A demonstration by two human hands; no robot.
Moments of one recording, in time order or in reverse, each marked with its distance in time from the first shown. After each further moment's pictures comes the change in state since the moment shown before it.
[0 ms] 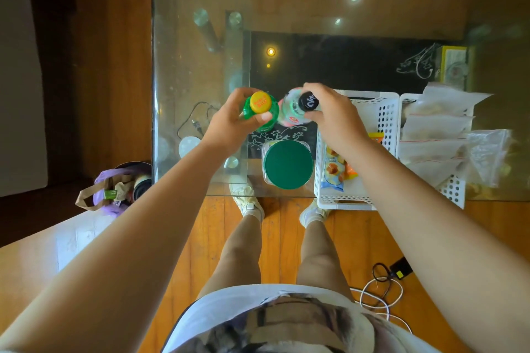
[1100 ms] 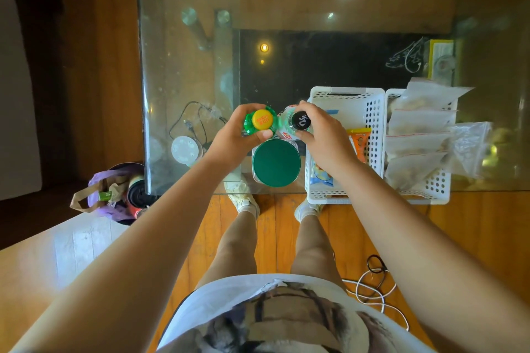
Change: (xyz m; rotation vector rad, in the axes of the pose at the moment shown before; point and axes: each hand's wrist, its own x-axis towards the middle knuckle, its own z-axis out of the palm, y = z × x) left_hand -0.019 0.001 0.028 -0.005 -0.119 -0.037; right_hand -0.034 0.011 0.006 0.072 -0.052 0.107
